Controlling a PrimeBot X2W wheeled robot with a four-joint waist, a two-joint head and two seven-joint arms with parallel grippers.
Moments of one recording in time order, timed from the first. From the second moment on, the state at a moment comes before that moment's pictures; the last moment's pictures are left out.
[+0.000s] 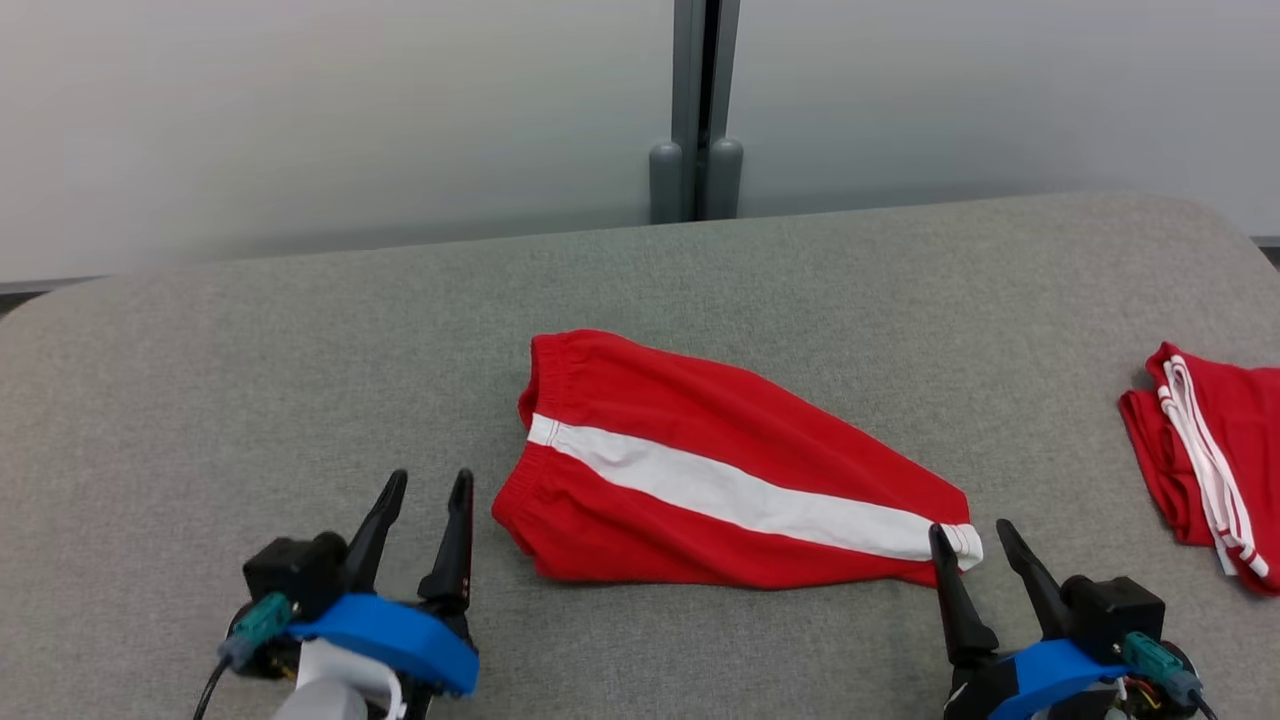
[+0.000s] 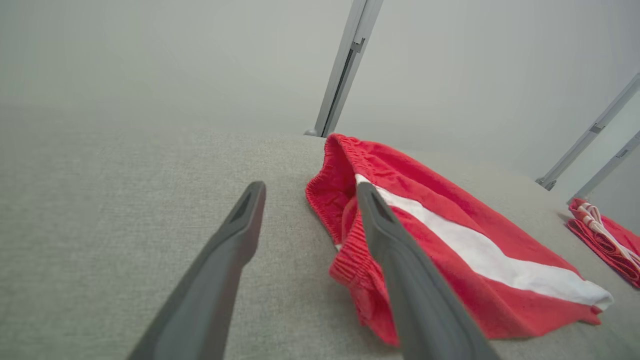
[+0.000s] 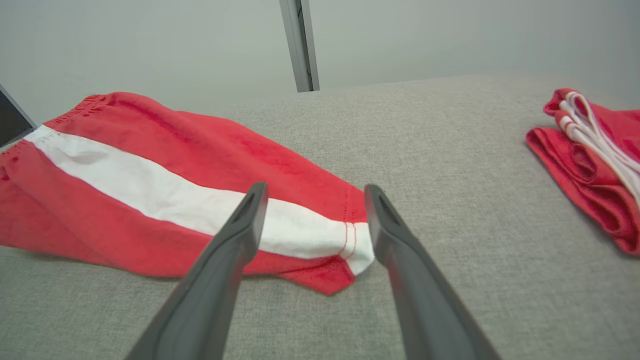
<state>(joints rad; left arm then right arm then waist) -0.17 0.17 -0.32 0.47 -0.53 -0.13 -0.26 -0.10 -0.05 0.02 0.46 0.16 0.13 -0.26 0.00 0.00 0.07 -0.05</state>
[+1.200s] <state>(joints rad) -0.55 0.43 -0.88 0.51 -1.09 -0.13 -0.13 -0.14 -0.05 0.04 0.47 0.22 0.13 -0.26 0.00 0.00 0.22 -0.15</state>
